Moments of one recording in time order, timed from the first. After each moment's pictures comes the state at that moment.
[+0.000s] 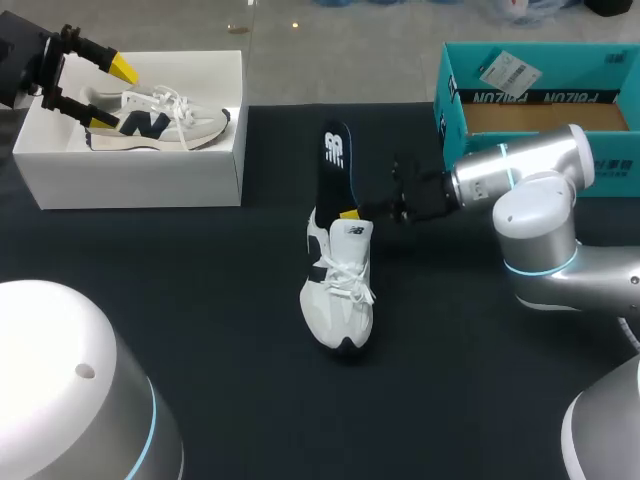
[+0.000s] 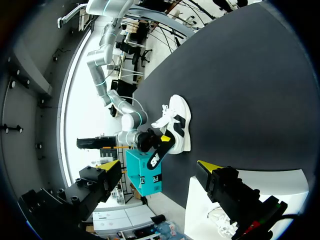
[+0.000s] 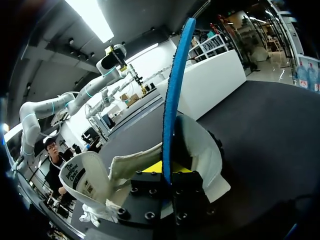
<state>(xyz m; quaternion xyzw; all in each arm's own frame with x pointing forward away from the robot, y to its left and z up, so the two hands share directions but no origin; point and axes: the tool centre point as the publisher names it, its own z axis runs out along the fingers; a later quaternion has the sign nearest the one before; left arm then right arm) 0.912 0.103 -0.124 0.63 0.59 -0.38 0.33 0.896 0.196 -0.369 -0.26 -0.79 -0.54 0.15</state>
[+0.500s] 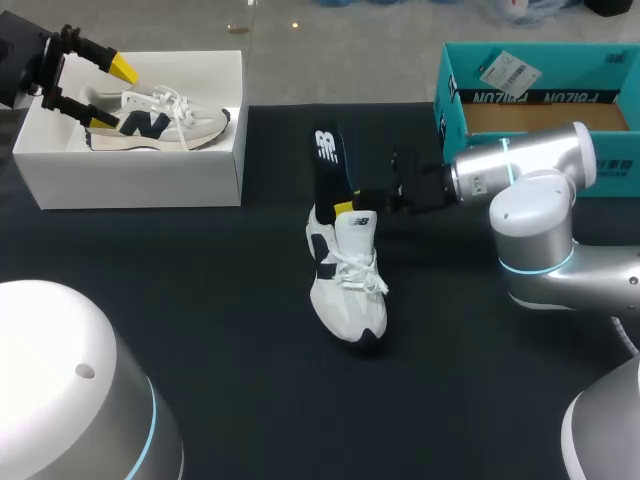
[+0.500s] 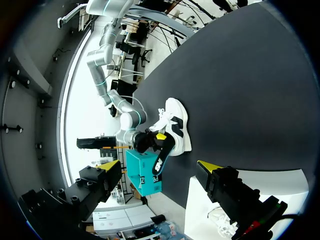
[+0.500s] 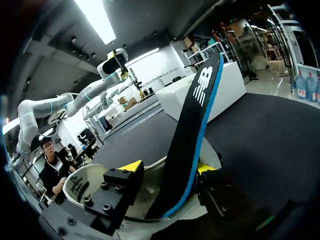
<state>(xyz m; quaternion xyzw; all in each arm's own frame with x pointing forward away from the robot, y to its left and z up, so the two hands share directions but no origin) 0.911 0.103 -0.124 0.63 0.59 -0.38 0.33 0.906 0.201 -0.349 -0.25 -0.79 -0.55 0.12</state>
